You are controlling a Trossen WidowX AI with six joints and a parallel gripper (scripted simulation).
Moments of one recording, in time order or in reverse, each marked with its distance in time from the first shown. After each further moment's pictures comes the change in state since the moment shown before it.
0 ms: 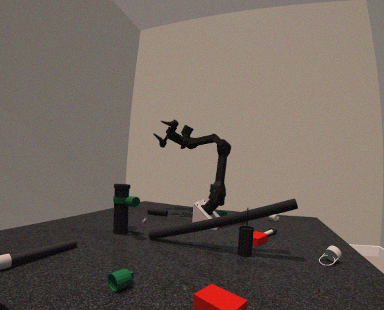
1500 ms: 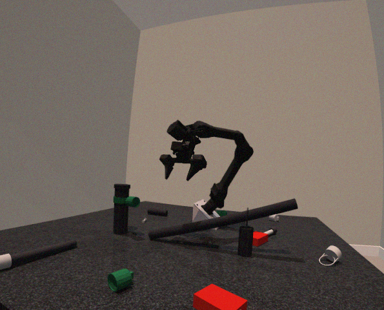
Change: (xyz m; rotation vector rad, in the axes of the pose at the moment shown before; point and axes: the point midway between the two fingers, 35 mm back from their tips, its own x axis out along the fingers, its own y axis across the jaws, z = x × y) arm -0.011 0.014 -0.556 -1.053 1.583 -0.094
